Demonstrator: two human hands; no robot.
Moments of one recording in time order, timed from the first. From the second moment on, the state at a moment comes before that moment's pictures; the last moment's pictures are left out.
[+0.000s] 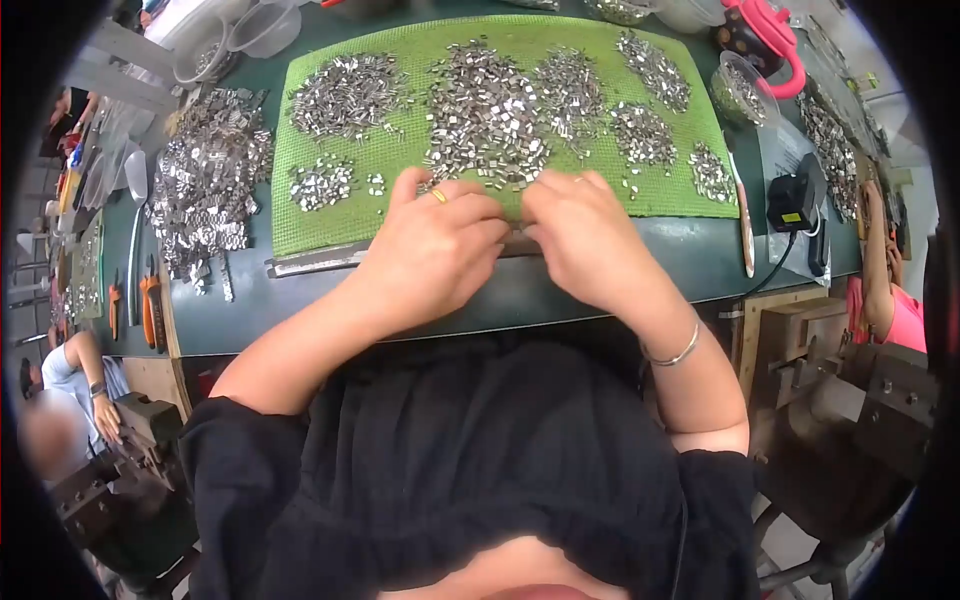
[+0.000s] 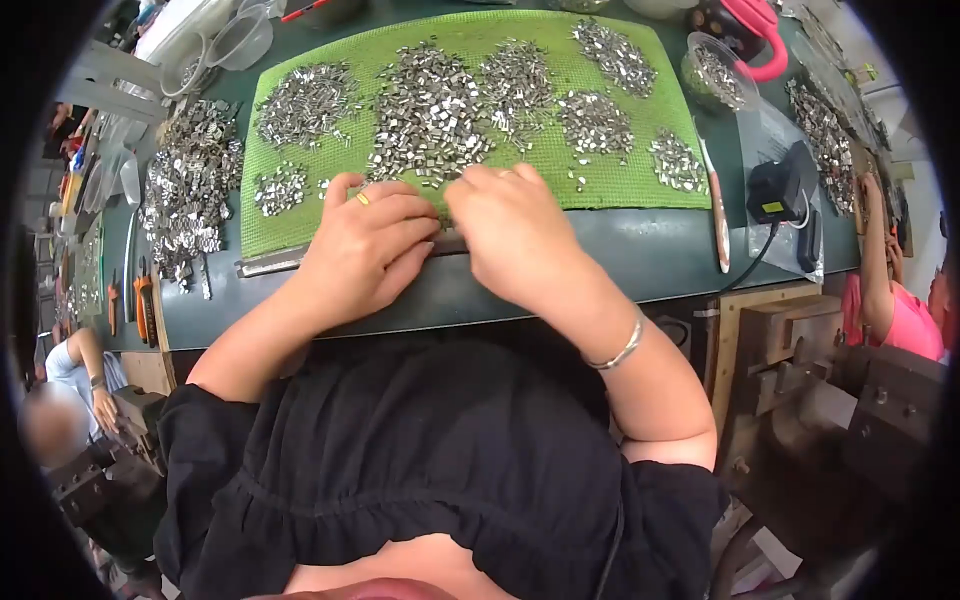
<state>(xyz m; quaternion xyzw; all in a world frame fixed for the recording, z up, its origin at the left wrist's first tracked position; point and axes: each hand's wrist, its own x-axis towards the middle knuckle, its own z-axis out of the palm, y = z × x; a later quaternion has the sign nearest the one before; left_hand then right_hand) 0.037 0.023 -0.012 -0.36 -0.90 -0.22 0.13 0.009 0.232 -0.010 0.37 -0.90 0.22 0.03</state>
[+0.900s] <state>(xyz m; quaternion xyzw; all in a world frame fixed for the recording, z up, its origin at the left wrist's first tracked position) 0.016 -0.006 0.008 -0.27 -0.93 -0.24 0.05 -0.016 0.236 -0.017 0.36 -0.89 0.25 0.08</state>
